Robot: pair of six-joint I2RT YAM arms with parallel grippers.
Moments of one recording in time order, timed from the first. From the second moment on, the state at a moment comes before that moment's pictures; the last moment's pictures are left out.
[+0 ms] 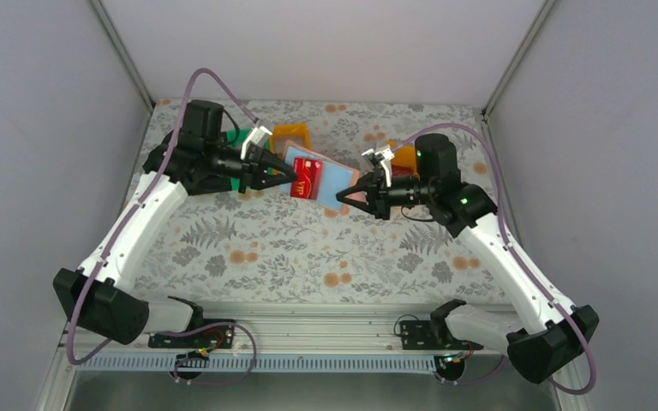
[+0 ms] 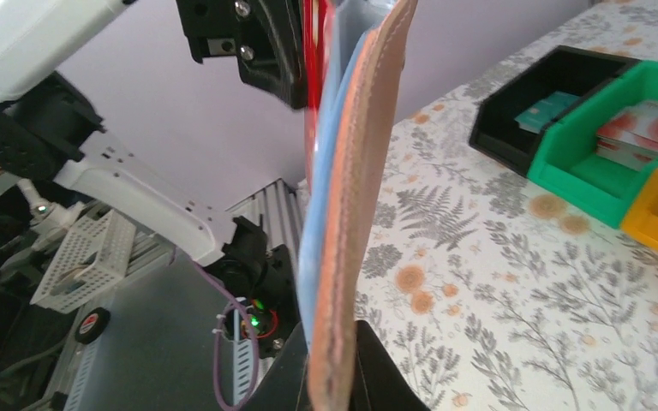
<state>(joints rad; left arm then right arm) -0.34 1.32 1.37 -0.73 1.29 0.14 0.49 1.12 1.15 -0.52 -0.97 0.09</state>
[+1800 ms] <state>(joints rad) -0.26 1.28 1.37 -0.74 1.20 0.20 0.53 1.13 1.25 -0.37 -0.78 0.22</state>
